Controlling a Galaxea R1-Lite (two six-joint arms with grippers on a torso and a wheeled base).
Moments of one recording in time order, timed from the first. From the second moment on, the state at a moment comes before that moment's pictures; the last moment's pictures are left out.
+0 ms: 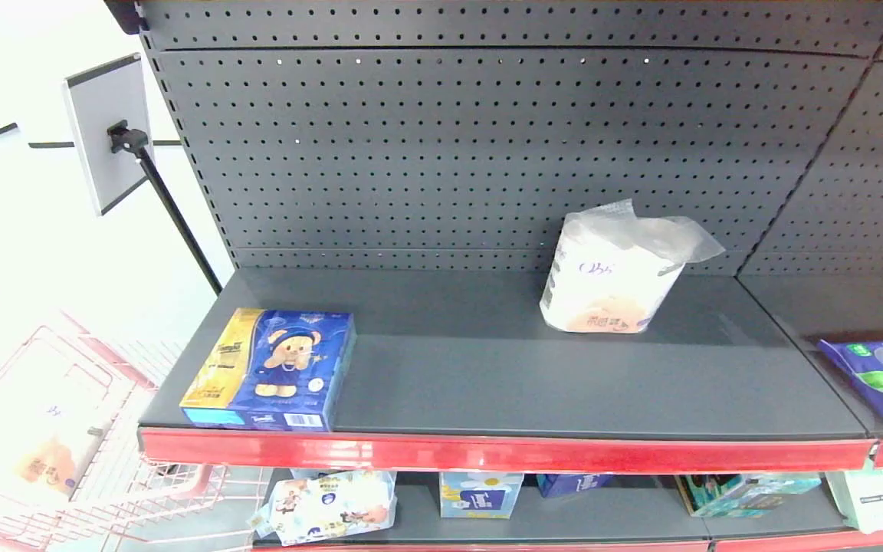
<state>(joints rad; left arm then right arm) -0.08 0.00 0.00 0.00 0.04 0.00 0.00 0.00 0.00 0.00 -0.02 -0.03</state>
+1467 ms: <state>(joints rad) -0.08 0.00 0.00 0.00 0.04 0.00 0.00 0.00 0.00 0.00 -0.02 -0.03</state>
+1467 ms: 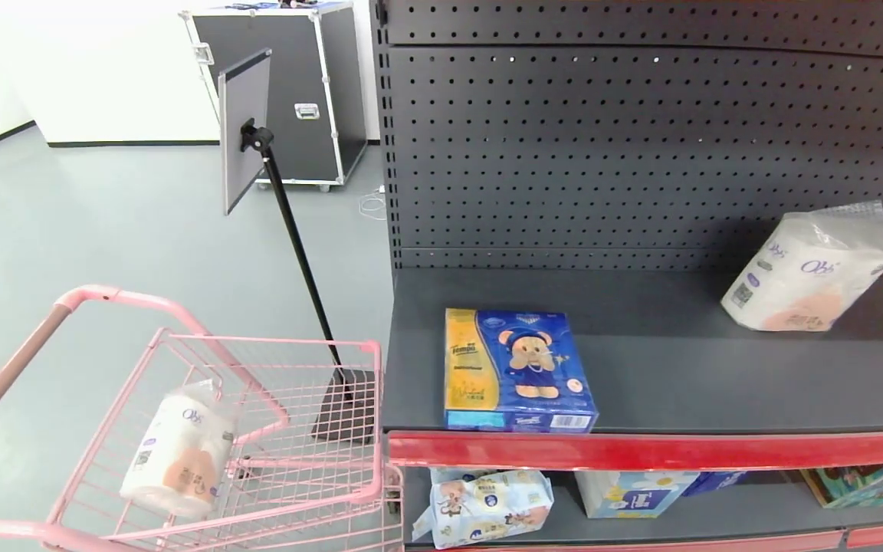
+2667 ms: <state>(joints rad) -0.08 0.00 0.00 0.00 0.04 0.00 0.00 0.00 0.00 0.00 -0.02 -0.03</state>
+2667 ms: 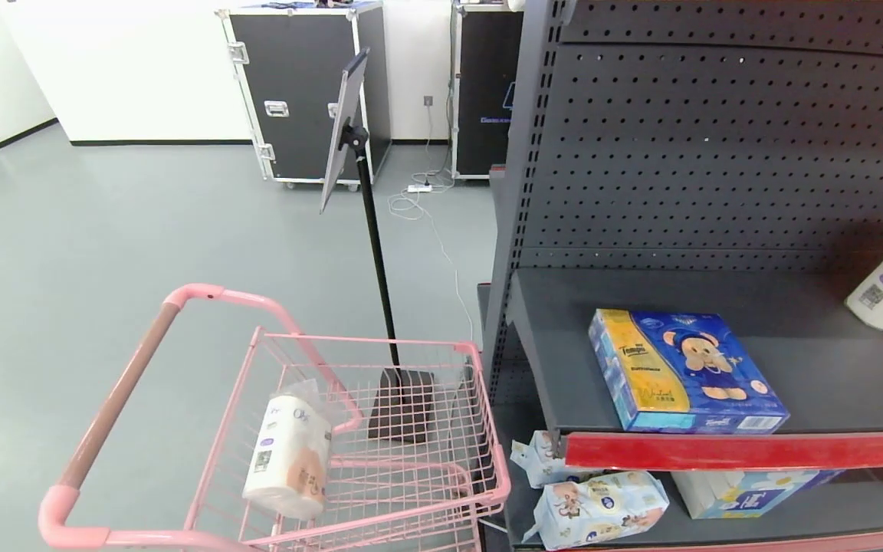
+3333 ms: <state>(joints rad) -0.08 0.00 0.00 0.00 0.04 0.00 0.00 0.00 0.00 0.00 -0.02 -0.03</state>
